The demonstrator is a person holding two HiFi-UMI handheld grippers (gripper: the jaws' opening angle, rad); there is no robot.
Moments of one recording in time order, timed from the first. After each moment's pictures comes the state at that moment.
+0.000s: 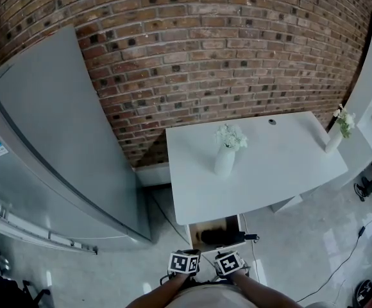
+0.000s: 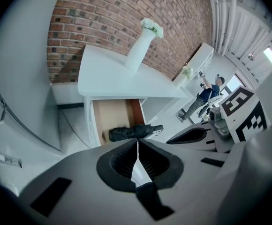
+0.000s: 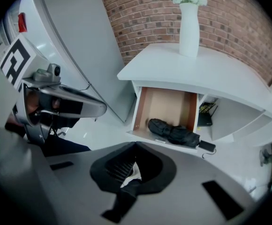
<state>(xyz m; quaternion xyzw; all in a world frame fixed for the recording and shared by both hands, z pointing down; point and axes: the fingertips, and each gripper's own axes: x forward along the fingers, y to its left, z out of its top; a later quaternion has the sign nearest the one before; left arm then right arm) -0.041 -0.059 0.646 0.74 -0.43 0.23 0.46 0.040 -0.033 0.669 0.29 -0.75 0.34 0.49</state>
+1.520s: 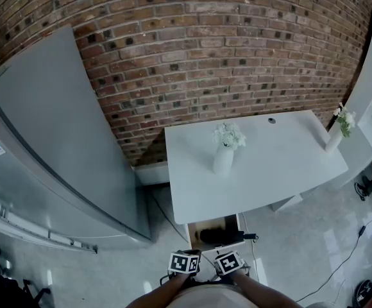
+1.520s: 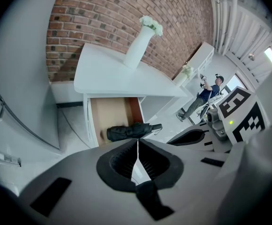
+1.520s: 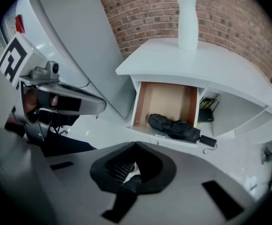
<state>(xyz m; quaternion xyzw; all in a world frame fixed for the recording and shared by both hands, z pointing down) -0.031 -0.057 0.648 0.74 -0.43 0.24 0.47 0.042 -0.018 0.674 0.27 -0.74 0.38 0.49</state>
